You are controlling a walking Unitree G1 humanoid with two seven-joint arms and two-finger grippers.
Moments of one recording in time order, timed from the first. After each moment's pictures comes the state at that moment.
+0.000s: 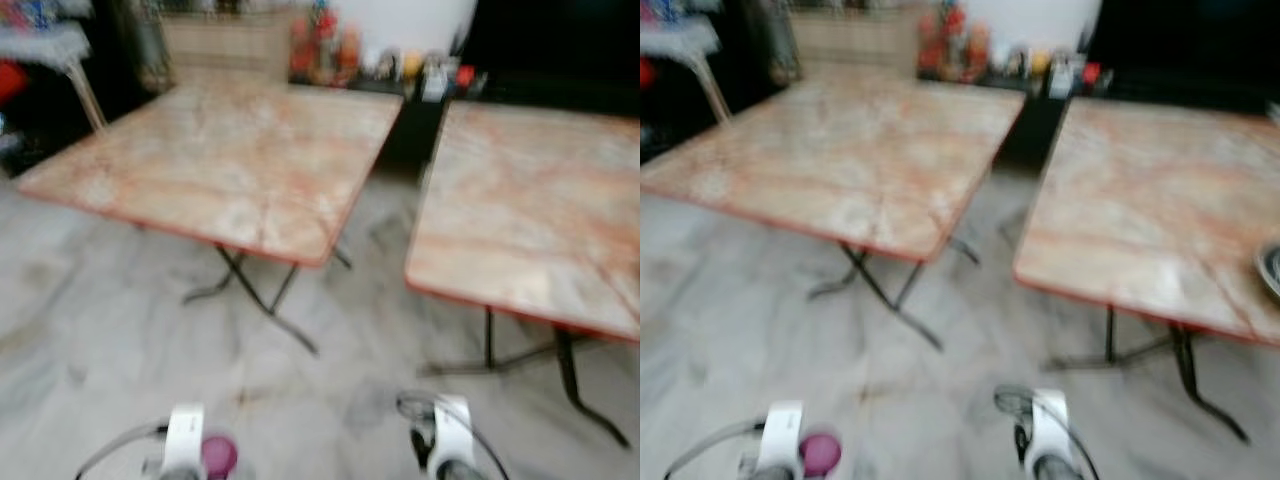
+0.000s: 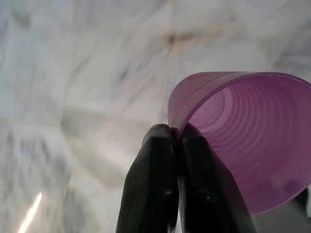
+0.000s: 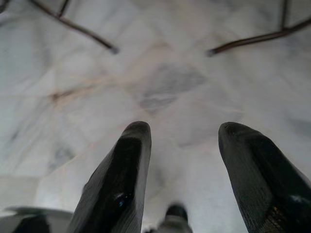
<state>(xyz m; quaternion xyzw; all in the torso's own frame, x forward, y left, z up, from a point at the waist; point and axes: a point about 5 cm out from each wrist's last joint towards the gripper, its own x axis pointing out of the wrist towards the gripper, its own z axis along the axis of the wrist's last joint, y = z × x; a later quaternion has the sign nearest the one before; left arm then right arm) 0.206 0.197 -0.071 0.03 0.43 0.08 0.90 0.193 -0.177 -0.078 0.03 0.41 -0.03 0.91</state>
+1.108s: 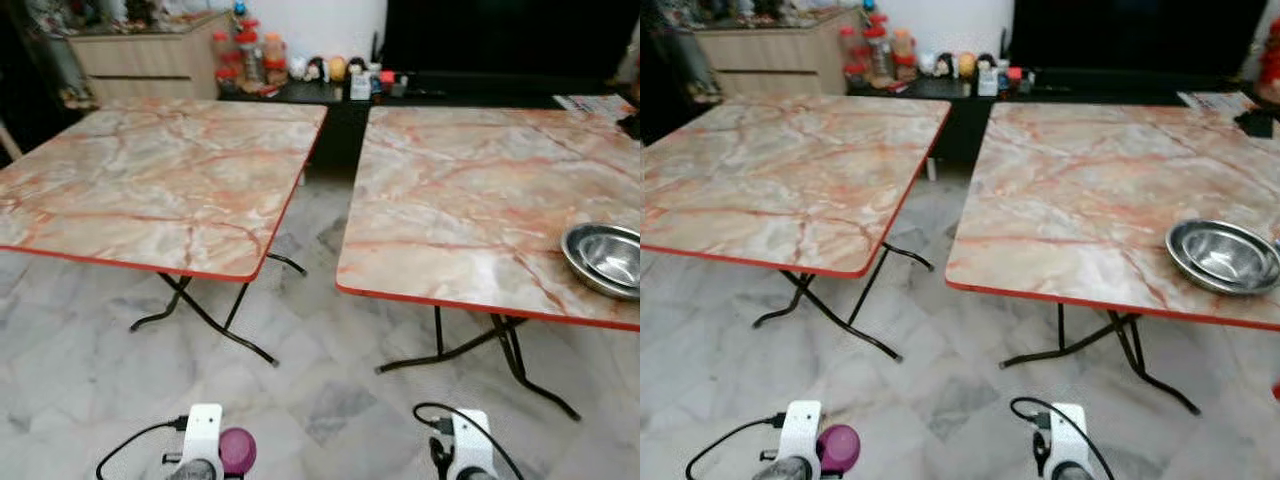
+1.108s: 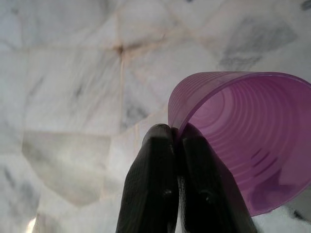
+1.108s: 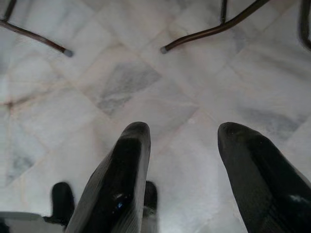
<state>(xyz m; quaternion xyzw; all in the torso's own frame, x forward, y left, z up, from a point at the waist) 0.199 0.192 -0.076 0.03 0.44 0.06 0.89 0.189 -0.184 -0.079 0.02 0.41 -0.04 0.91</state>
